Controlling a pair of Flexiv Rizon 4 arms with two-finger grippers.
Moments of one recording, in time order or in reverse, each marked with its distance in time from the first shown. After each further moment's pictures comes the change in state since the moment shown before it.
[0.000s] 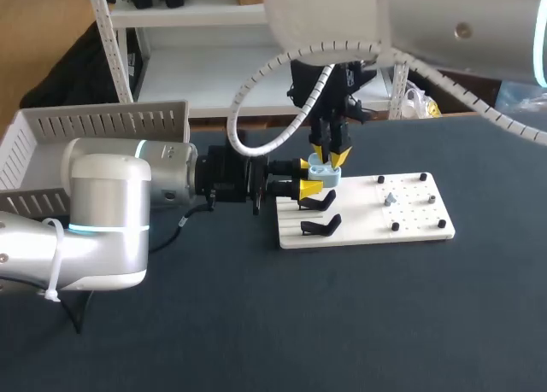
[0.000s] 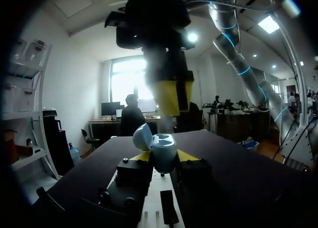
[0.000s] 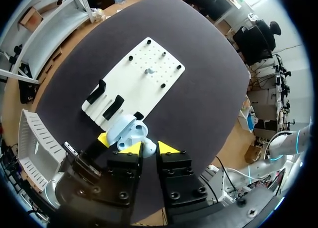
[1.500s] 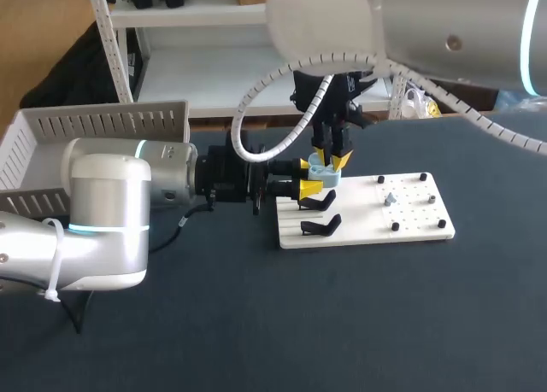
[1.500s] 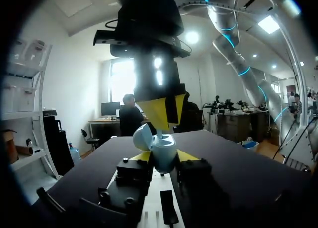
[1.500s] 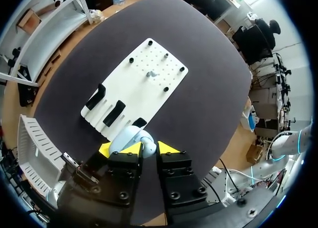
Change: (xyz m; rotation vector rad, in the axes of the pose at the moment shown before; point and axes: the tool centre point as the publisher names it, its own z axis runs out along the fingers) left arm 0.000 0.000 0.000 0.000 0.000 0.000; right arm -0.011 0.007 0.015 0.000 -0.007 0.017
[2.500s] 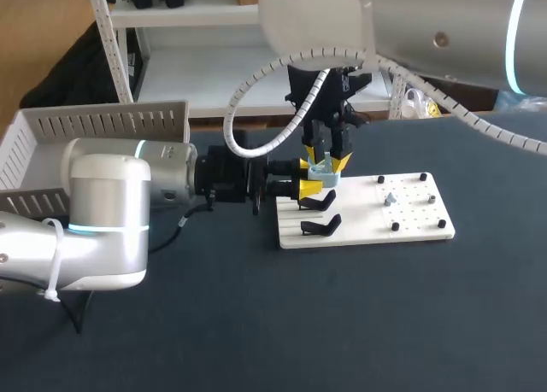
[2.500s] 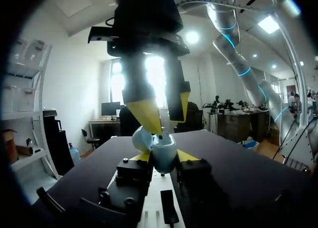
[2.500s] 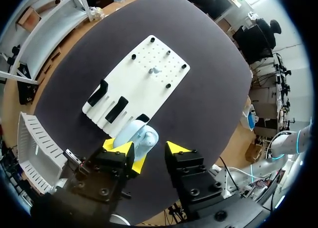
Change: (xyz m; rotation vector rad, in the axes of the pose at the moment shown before) left arm 0.000 0.000 0.000 -0.001 0.000 0.000; right arm 0.006 0.008 -0.005 -0.003 0.021 -0.008
